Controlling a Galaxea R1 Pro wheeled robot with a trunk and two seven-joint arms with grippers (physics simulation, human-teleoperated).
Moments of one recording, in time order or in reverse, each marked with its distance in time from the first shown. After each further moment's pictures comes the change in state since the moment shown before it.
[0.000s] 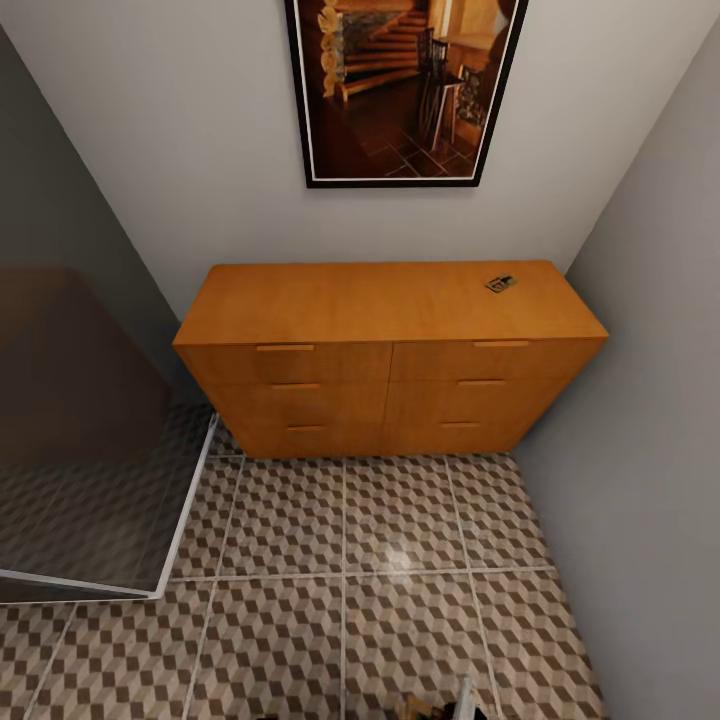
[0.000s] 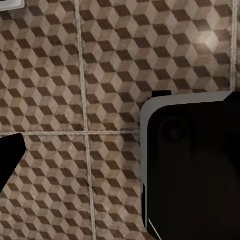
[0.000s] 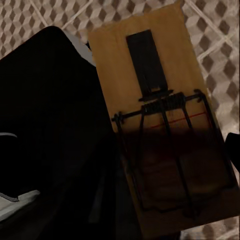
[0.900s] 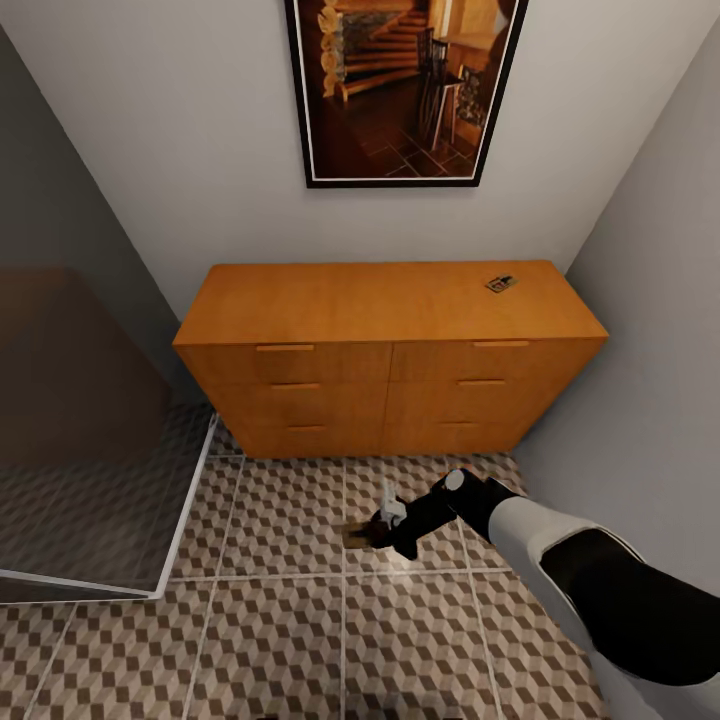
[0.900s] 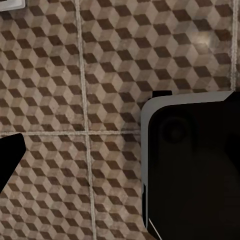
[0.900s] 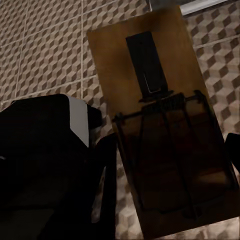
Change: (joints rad) left arm 0.000 0.001 0.000 0.000 0.000 0.000 0.000; right arm -0.663 0.153 0.009 -0.003 0.078 0.283 0.642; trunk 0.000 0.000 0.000
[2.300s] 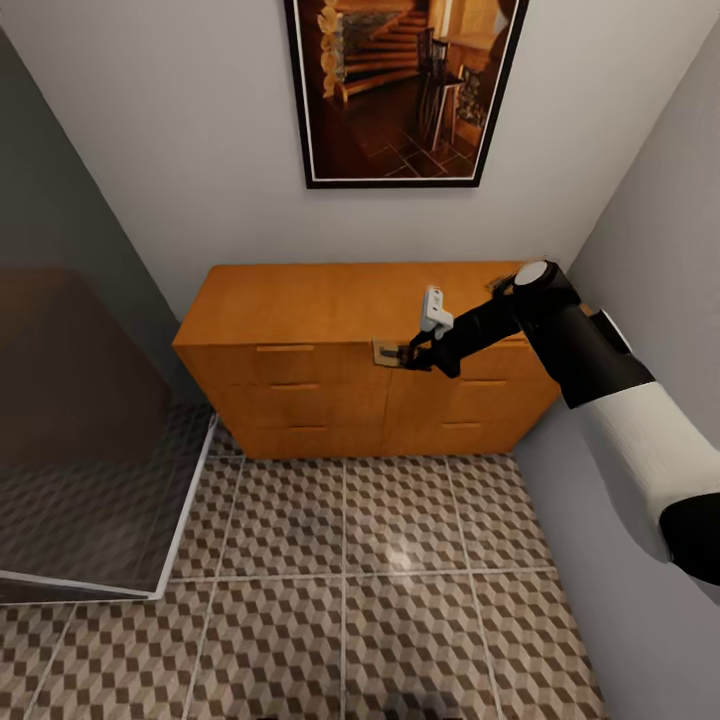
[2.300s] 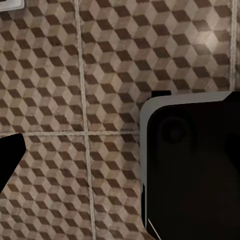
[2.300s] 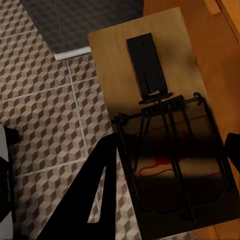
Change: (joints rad) left arm 0.000 -0.001 0.000 0.000 0.000 0.000 -0.001; right arm -0.241 -0.272 -0.034 -1.049 -0.007 0.860 0.423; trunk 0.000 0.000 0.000
